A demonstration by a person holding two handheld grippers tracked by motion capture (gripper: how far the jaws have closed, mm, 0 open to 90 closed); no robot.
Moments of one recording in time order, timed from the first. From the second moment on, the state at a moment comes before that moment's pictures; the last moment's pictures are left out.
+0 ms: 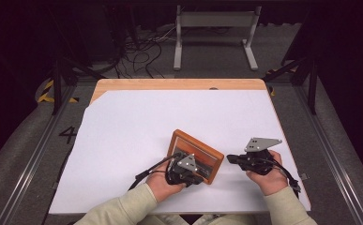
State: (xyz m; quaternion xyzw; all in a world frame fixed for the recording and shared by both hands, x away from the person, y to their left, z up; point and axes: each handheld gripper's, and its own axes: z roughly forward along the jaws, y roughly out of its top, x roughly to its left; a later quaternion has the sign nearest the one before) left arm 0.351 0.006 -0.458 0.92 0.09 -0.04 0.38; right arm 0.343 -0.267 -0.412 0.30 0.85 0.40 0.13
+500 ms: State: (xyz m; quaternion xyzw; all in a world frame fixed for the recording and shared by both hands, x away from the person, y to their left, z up) left arm 0.351 0.034 -0.441 0.92 0.11 -0.04 0.39; right arm 0.320 -0.253 -0.421 0.26 0.89 0.36 0.05
